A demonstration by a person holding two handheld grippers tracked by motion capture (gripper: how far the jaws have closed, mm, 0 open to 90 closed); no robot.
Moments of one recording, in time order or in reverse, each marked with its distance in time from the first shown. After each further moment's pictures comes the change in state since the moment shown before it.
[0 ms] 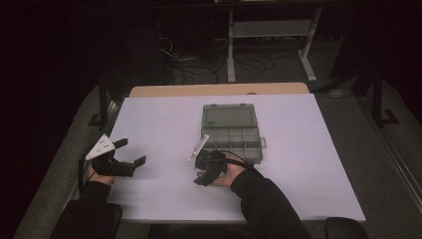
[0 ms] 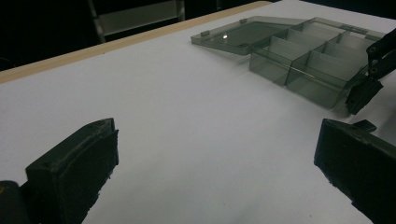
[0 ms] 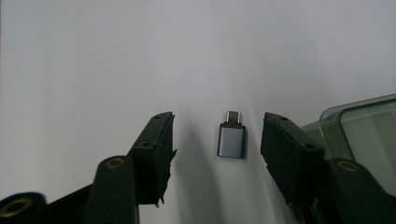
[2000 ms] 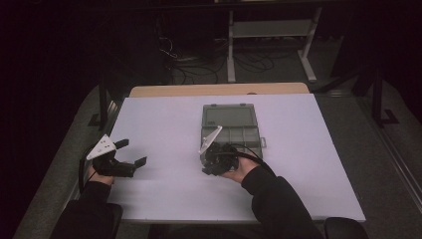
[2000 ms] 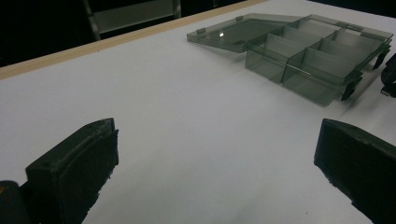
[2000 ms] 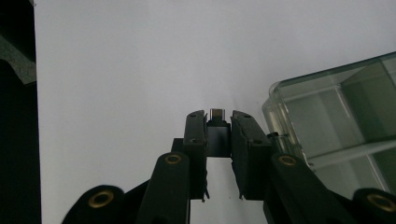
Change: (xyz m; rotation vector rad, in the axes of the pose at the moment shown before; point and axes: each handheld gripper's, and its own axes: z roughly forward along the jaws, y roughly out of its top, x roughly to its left) left arm -0.001 0.000 0.001 0.009 -0.016 0.003; right arm -0.006 -0.009 -0.042 -0.039 -0.010 0.042
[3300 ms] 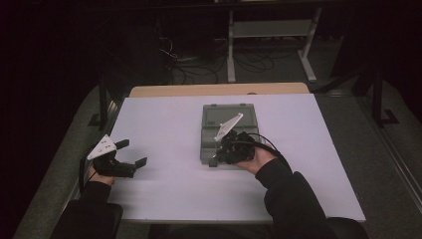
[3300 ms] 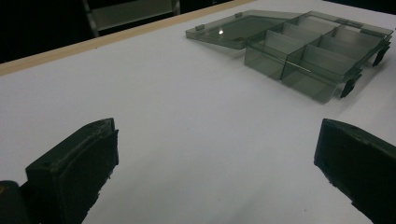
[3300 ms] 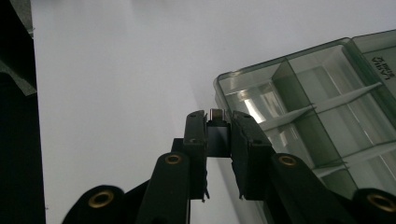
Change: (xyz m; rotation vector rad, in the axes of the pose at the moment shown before) left arm 0.000 0.000 0.000 0.012 -0.004 0.000; right arm -0.017 -0.013 -0.051 -0.073 -0.073 0.040
